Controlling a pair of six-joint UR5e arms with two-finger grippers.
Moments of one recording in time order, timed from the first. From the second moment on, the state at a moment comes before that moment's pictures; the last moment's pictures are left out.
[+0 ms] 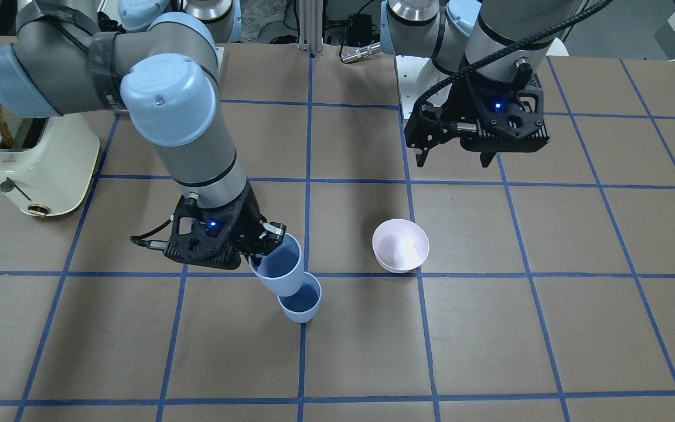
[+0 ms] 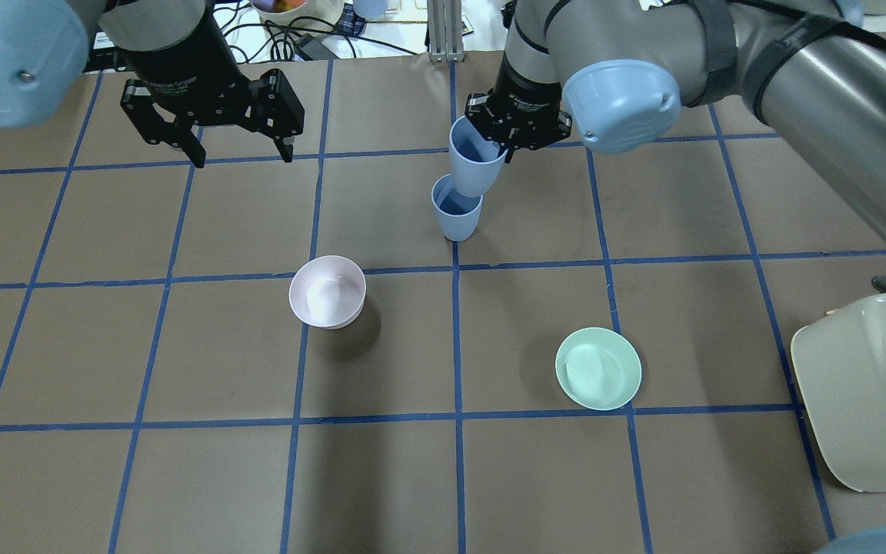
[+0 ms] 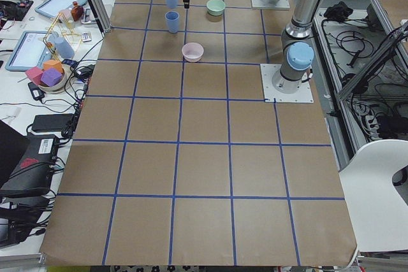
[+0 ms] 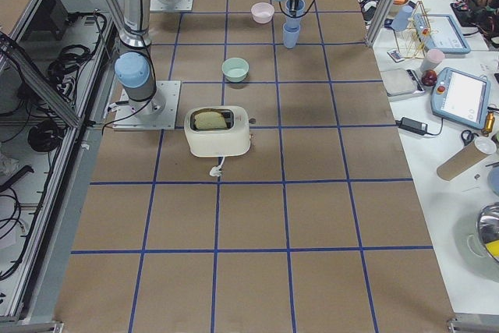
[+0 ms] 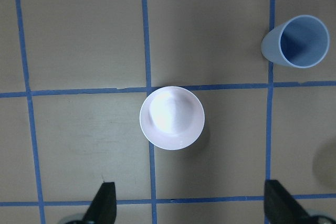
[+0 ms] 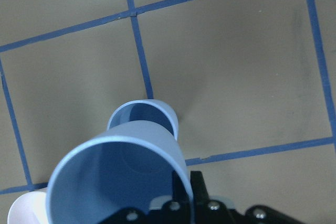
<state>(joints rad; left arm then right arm) -1.63 -1.65 -1.44 -1.61 1.58 -0.09 1.80 -1.22 1.46 -1.94 -1.45 0.45</state>
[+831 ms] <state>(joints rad) -1.59 -1.64 -1.44 -1.60 1.58 -0.09 1.84 -1.15 1.44 -1.98 -1.50 0.48</state>
